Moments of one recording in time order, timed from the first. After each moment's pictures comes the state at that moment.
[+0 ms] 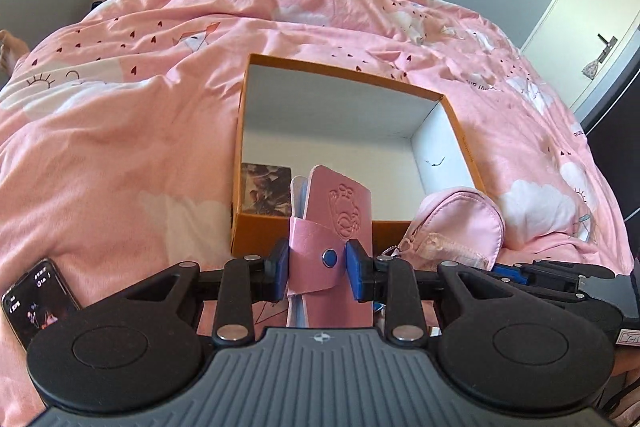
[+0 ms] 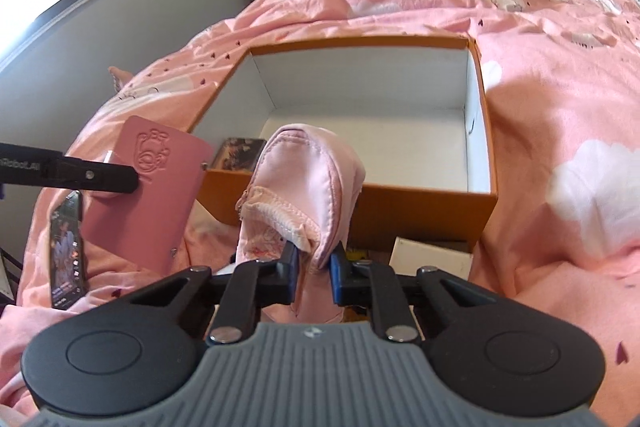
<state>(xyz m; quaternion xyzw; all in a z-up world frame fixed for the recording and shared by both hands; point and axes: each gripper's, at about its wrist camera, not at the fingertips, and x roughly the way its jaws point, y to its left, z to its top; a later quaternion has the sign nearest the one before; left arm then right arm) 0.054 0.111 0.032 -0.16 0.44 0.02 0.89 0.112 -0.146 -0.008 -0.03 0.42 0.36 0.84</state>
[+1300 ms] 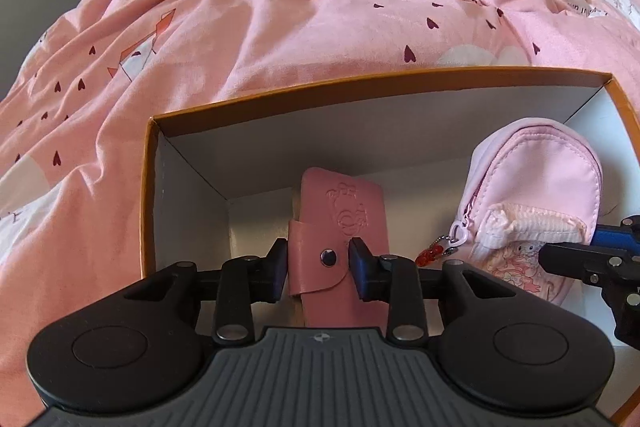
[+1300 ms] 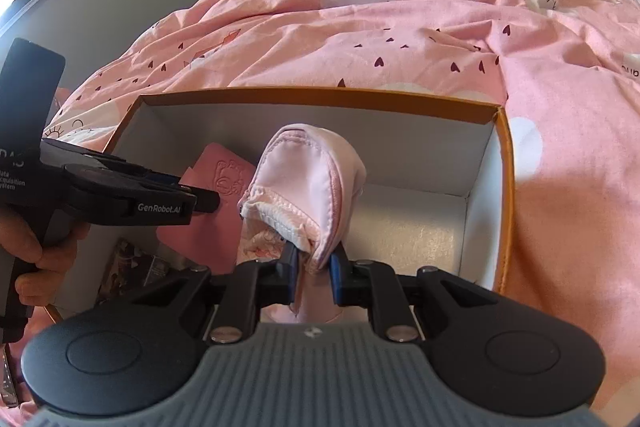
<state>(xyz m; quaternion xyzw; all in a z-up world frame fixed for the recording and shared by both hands) 0.282 0.107 -0.076 0.00 0.55 0.08 0.83 0.308 -0.069 -0.049 -0.05 0.47 0.35 0.81</state>
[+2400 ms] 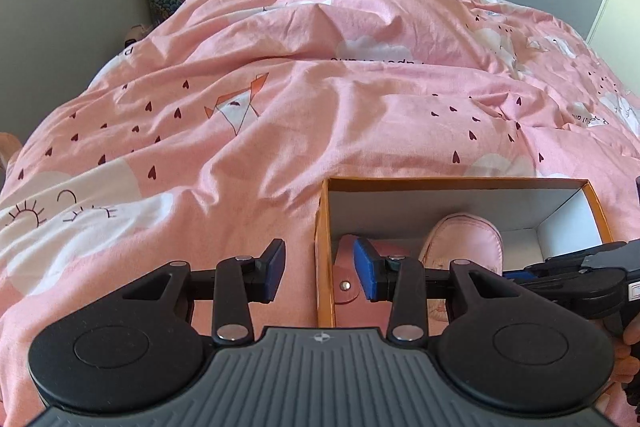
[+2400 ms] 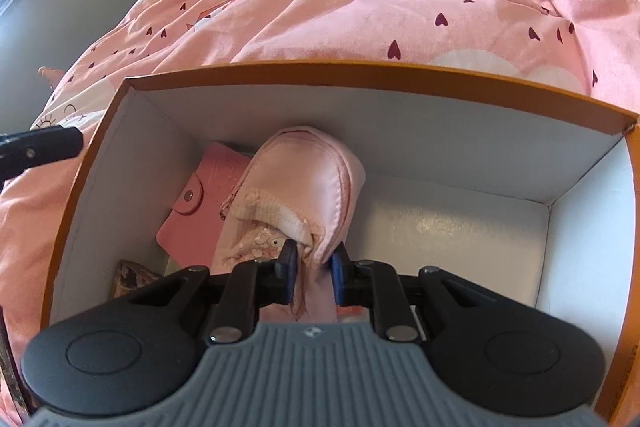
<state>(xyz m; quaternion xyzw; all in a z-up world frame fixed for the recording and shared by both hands) 0.222 0.178 -0.010 -0.09 0.44 0.11 0.88 0.339 -0.005 -0.080 -0.05 0.54 0.37 0.76</state>
